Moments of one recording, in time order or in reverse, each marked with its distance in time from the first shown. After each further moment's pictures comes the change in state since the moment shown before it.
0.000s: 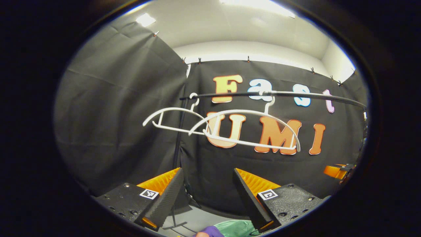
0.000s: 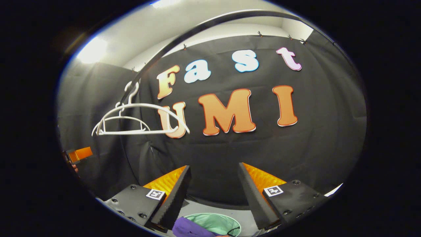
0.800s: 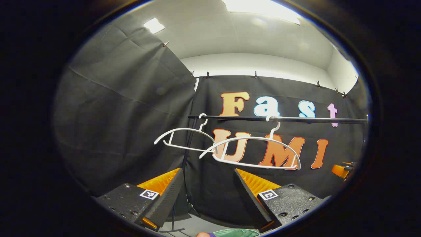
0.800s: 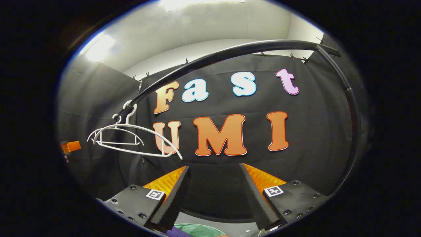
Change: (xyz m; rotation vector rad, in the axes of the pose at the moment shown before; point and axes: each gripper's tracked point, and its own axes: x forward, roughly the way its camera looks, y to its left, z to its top) left arm -0.002 0.008 0.035 -0.056 -0.075 0.030; right arm -0.011 -0.002 0.049 -0.078 -0.121 -0.037
